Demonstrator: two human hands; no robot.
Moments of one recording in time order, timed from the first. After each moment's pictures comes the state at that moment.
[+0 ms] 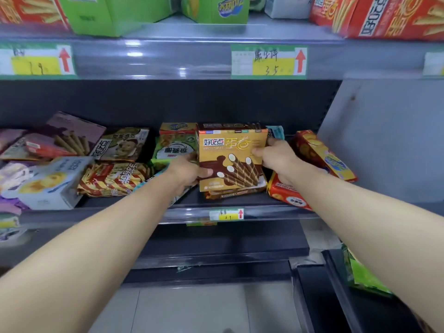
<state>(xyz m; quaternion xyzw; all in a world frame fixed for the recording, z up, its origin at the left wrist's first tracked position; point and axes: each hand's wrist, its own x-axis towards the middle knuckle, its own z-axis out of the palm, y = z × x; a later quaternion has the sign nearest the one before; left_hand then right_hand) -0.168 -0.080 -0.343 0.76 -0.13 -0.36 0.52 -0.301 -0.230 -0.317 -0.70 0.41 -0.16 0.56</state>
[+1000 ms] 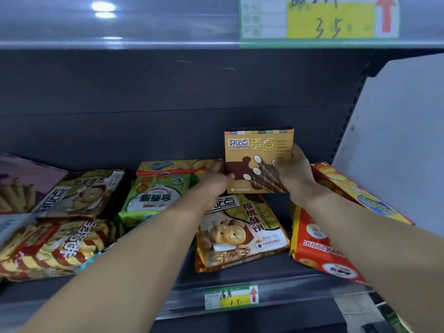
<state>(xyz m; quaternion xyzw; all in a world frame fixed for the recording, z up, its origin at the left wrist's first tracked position) -0.099 -0.237 -0.411 0.70 -0.25 -0.35 0.58 -0.231 -0.337 -0.384 -0.68 0.40 -0.37 0.49</state>
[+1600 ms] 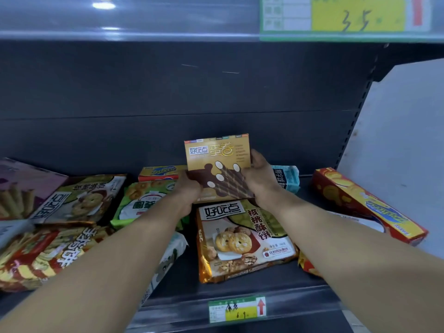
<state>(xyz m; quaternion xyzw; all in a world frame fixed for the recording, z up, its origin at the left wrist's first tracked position) -0.048 -0.208 -0.424 0.76 -0.17 -0.26 0.58 -0.169 -0.305 -0.396 -0.69 0.32 -0.31 0.57</state>
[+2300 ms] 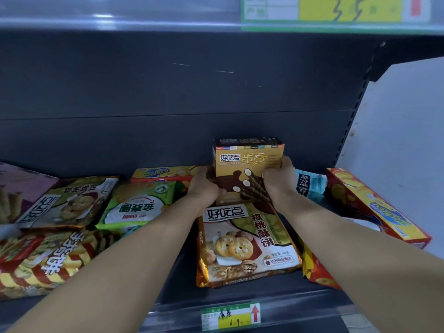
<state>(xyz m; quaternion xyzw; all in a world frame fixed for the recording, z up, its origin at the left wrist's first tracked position) -0.080 -0.234 -0.417 0.77 -0.25 -0.25 0.53 -0.195 -0.334 -0.397 -0.64 0.47 -0.38 0.48</state>
